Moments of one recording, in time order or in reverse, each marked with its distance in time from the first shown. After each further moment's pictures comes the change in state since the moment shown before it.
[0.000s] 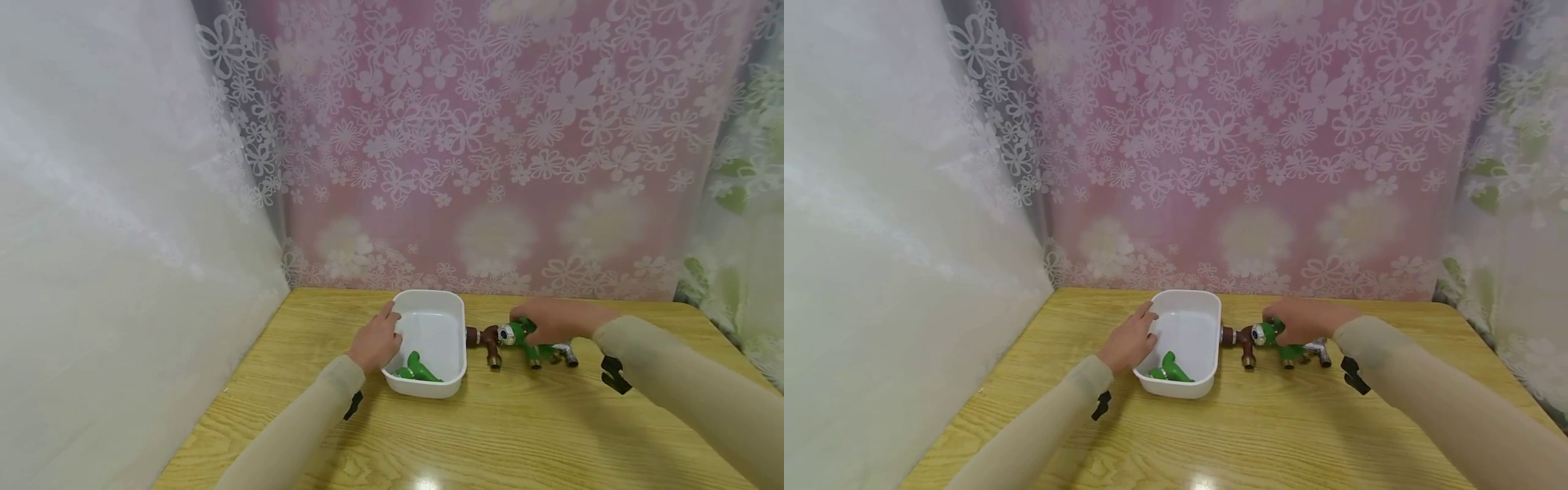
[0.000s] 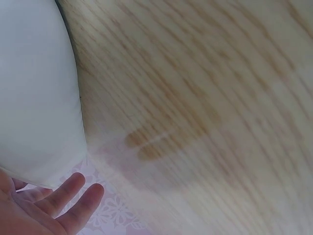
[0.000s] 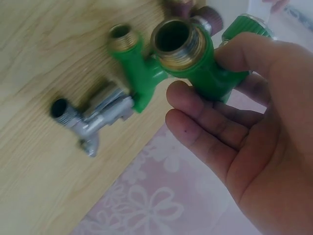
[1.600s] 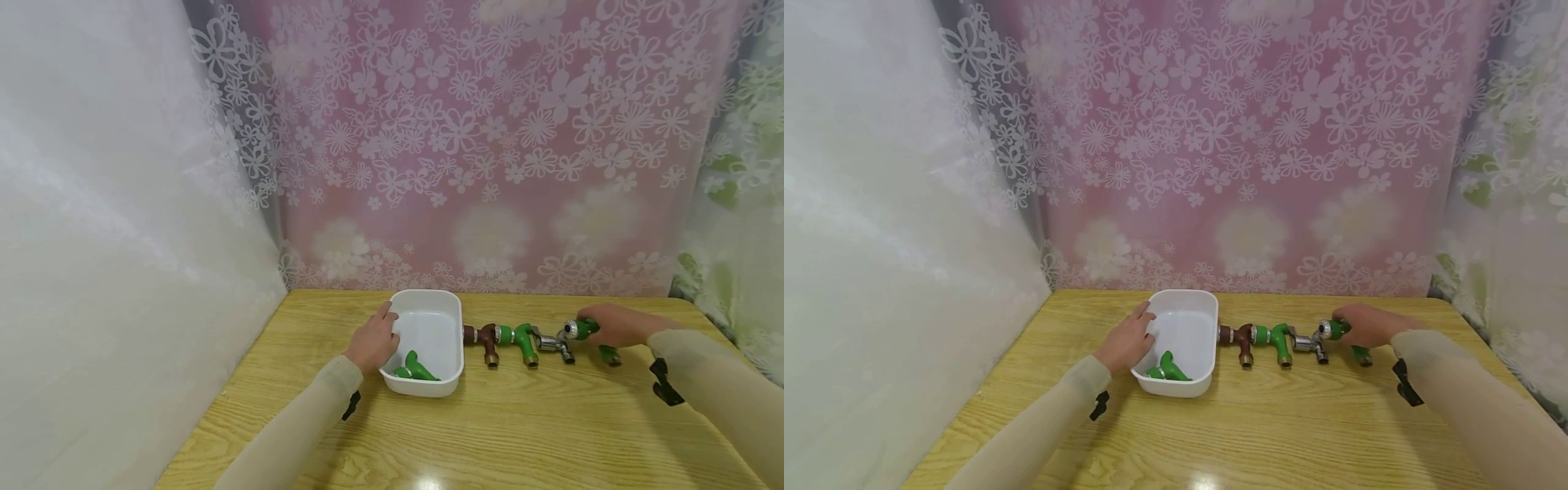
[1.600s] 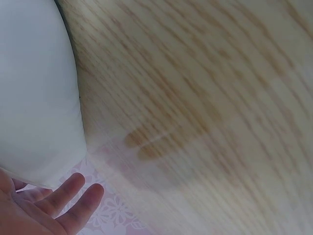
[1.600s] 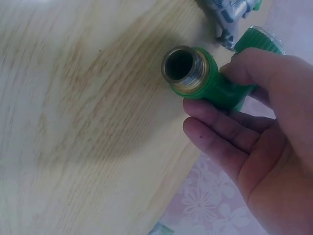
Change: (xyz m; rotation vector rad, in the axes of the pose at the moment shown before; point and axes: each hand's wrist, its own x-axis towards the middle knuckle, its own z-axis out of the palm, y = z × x) left_hand 0.000 0.002 -0.001 0.008 0.003 0.001; right_hand -0.058 0.122 0.034 0.036 0.123 0.130
